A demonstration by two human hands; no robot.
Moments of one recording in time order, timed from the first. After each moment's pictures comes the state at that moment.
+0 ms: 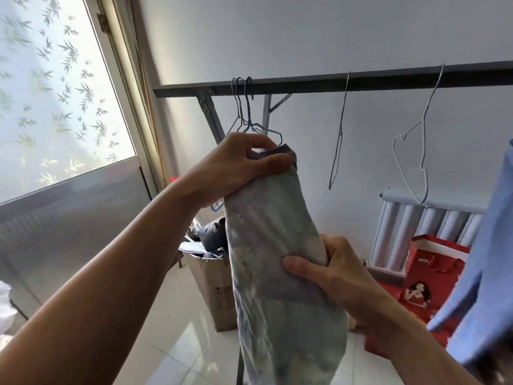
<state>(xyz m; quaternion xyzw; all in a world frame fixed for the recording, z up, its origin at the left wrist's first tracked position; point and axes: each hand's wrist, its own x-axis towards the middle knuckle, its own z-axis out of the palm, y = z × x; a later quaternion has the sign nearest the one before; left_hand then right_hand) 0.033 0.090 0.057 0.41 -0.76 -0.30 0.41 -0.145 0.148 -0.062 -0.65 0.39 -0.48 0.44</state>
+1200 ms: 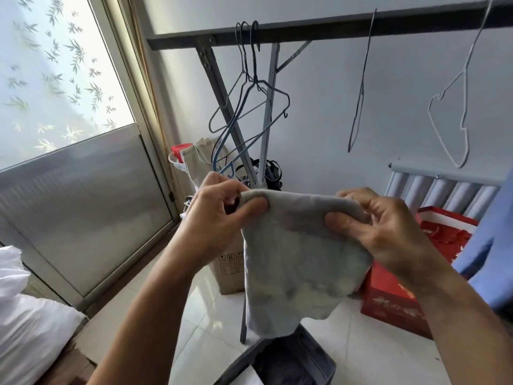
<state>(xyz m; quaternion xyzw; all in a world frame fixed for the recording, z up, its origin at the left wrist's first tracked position) 0.061 0.139 -0.050 0.51 -0.71 -0.20 0.43 -0.175 0.150 -0.061 -0.65 0.46 -0.49 0.35</state>
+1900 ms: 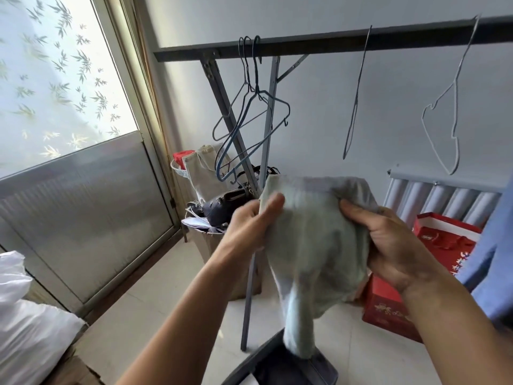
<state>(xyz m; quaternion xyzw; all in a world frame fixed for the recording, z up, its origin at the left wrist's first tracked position) 0.026 0.116 -0.084 0.47 -0.52 -0.51 0.49 -0.172 0.142 -0.064 -0.37 0.39 -0.55 0.63</state>
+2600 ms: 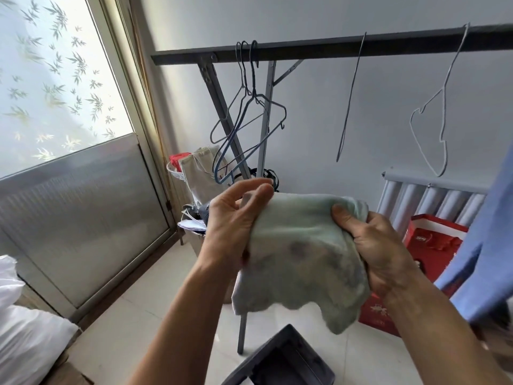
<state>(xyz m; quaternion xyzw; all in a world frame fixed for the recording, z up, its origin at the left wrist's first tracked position) 0.028 0.138 -0.054 0.38 -0.48 -0.49 0.62 -0.156 0.149 -0.064 -0.35 0.44 -0.59 0.57</state>
